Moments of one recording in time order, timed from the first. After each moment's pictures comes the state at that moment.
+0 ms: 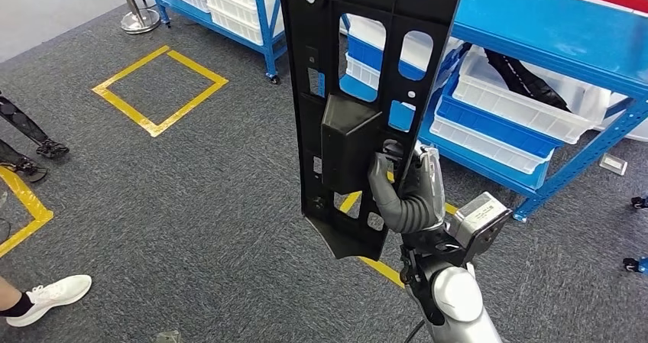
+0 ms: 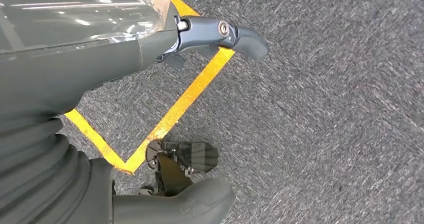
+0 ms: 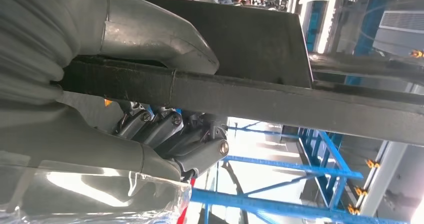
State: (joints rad) left arm -0.12 -0.13 0.14 -0.26 0.03 0.35 -0.45; right arm -0.21 -0.03 0.43 -1.90 -0.03 -0.11 -0.28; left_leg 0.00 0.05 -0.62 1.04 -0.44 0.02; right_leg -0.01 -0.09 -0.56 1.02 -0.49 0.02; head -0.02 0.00
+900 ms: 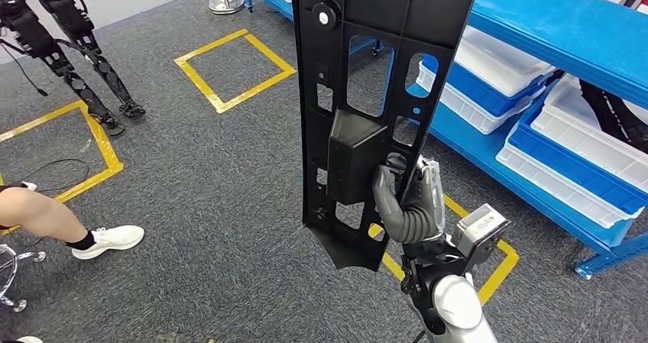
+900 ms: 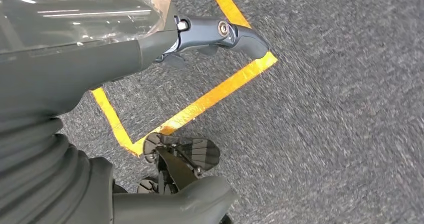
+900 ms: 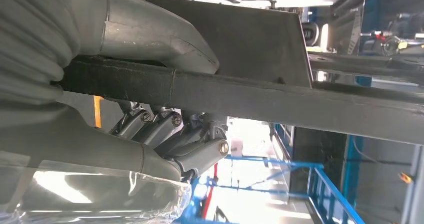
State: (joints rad) left arm -0.12 -0.13 0.13 -0.26 0.06 0.32 -0.44; right arm -0.15 -0.04 0.42 -1.88 -0.07 -0.11 -0.33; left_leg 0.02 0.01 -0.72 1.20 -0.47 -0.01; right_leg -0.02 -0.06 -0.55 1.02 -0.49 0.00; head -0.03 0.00
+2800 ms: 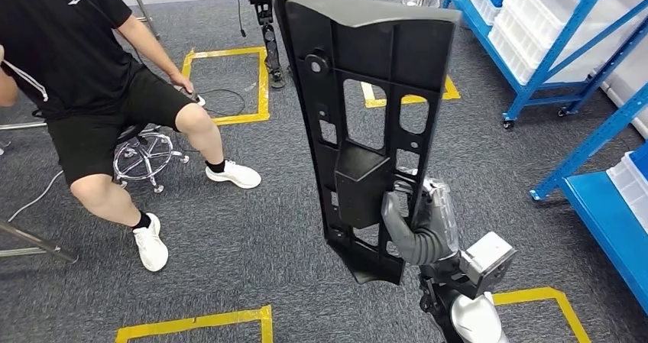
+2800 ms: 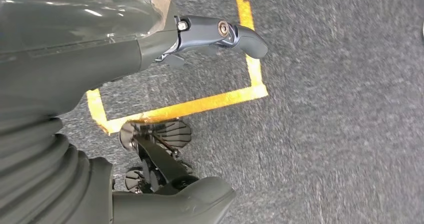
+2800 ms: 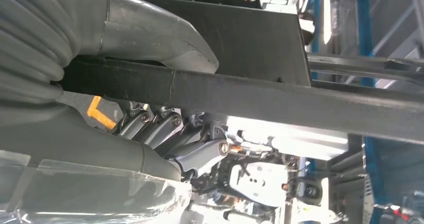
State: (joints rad) left arm -0.02 0.02 0.06 -0.29 0.07 -0.06 -0.70; right arm -0.07 -0.11 0.39 -1.91 -0.05 -0.01 -0.37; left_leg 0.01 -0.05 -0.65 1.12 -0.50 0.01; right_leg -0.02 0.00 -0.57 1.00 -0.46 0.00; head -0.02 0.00
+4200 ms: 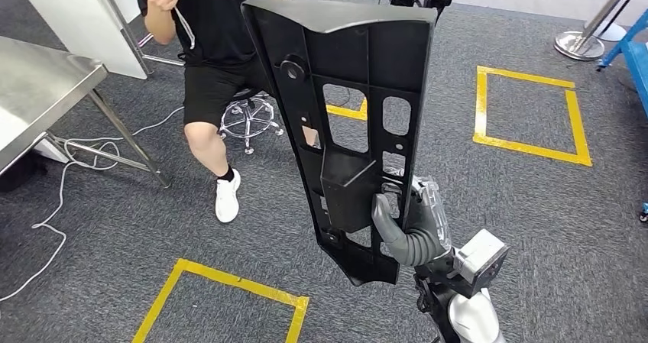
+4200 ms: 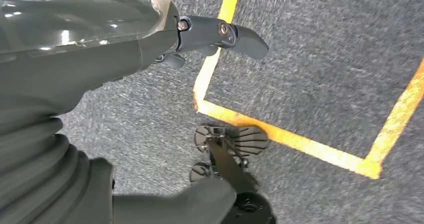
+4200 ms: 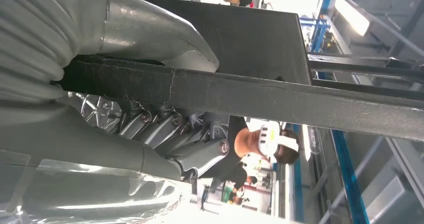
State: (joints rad) left arm -0.05 0.03 0.15 -0.20 0.06 0.01 -0.37; right arm -0.07 -0.06 0.36 -1.91 -0.02 0.09 -0.34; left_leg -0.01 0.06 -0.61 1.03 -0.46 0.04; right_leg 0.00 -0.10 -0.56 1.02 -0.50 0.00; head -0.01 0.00
